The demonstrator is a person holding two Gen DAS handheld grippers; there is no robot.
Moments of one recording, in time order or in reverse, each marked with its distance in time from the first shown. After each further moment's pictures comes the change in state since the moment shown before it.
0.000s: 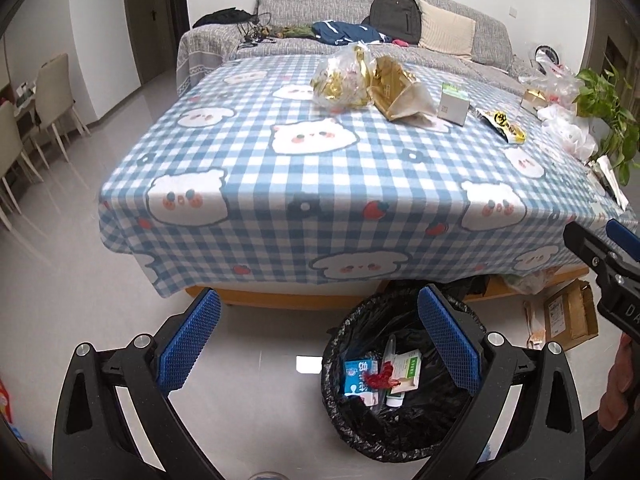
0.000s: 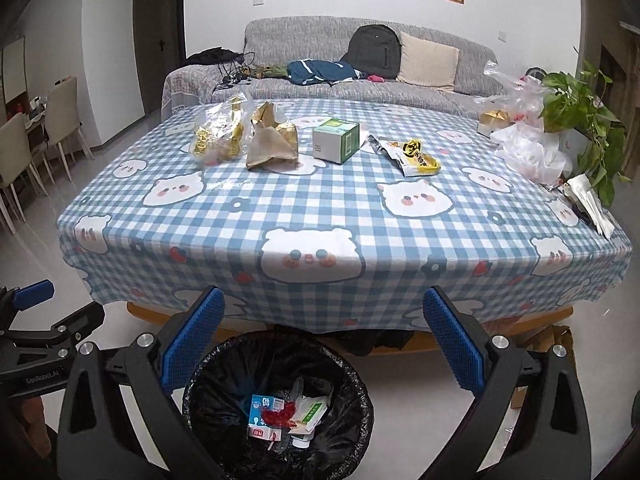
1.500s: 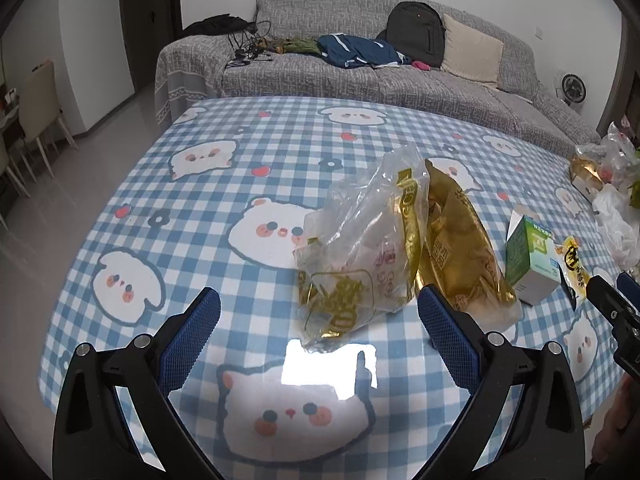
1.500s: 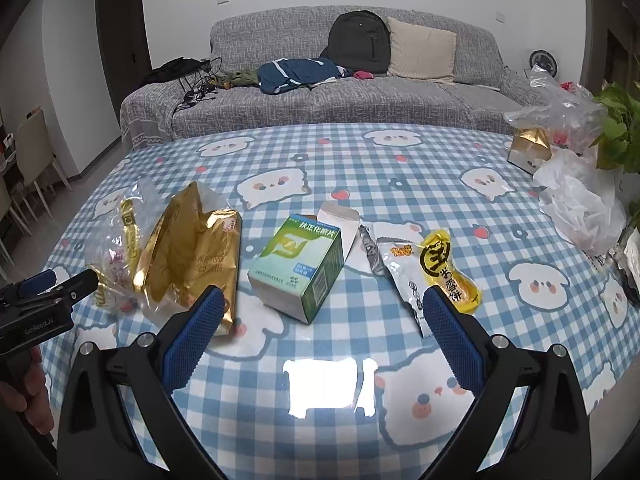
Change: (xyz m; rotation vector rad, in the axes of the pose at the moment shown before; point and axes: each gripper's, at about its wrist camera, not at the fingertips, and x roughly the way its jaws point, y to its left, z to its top) left arm 0.158 -0.001 0.233 -0.042 -0.022 -0.001; right arm 0.177 -0.044 0.179 0.091 0.040 -0.005
